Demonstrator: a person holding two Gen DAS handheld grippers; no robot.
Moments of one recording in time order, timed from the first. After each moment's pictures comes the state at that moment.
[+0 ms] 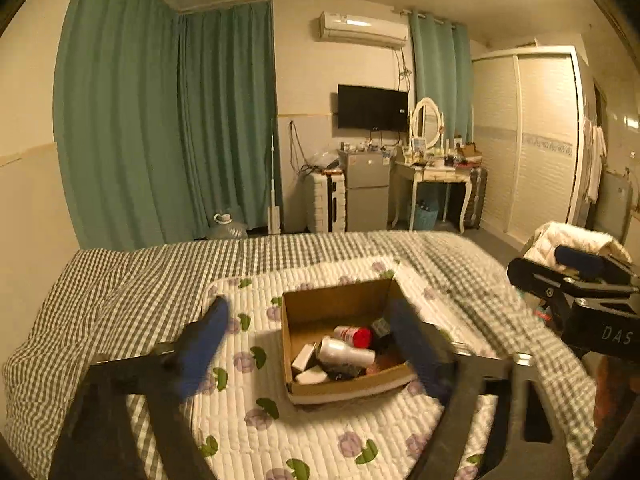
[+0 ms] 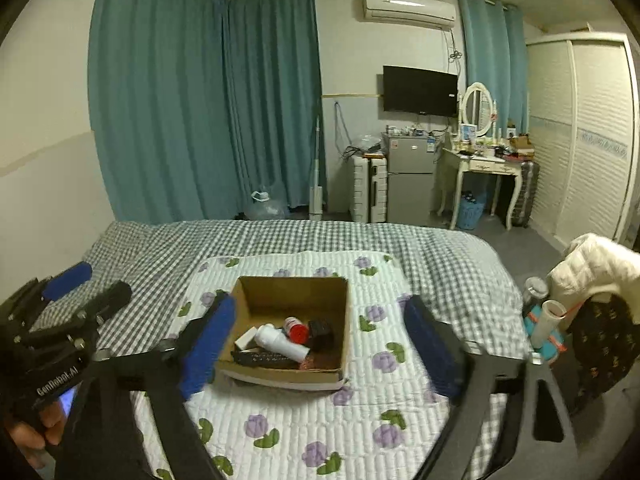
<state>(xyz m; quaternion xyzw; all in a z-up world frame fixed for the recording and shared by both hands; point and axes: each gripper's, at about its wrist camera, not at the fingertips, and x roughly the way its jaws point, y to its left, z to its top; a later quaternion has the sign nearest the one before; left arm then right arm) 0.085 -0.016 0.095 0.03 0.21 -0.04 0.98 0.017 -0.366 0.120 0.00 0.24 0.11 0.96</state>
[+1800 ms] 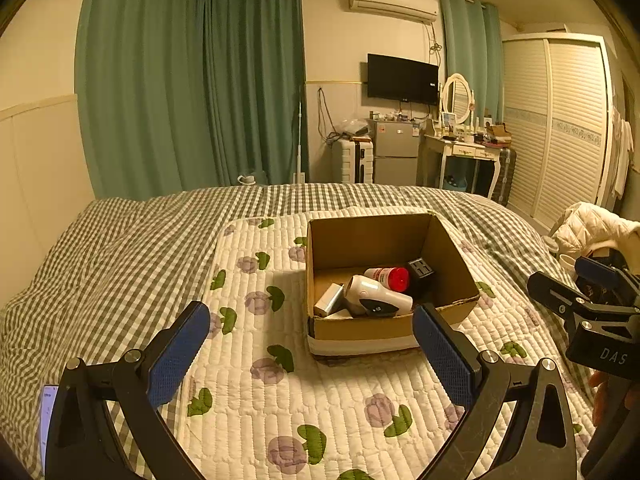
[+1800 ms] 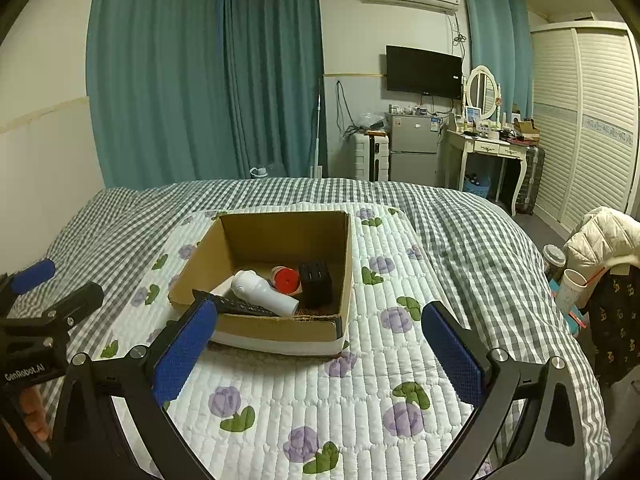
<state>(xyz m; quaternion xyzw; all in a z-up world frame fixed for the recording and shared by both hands) 0.090 0.001 0.000 0.01 0.25 0.01 0.97 0.031 -0.367 -0.002 -0.01 0.26 0.11 0.96</state>
